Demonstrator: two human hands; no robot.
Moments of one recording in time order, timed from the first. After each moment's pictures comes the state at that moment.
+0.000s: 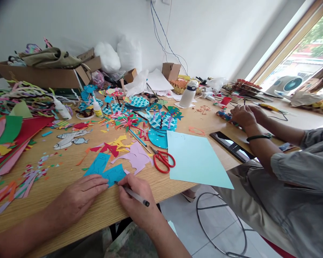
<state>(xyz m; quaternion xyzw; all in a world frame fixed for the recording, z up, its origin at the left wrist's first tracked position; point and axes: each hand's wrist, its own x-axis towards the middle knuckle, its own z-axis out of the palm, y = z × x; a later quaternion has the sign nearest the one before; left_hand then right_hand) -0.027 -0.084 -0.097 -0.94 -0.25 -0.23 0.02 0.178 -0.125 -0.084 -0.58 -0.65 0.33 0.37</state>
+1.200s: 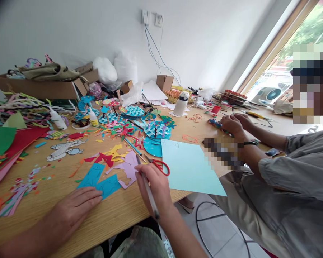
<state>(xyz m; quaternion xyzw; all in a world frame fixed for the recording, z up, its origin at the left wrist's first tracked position) -0.026 -0.082 -0.087 -0.94 -0.22 -0.25 0.08 0.226 -0.109 -0.056 -0.54 -0.68 0.08 0.49</state>
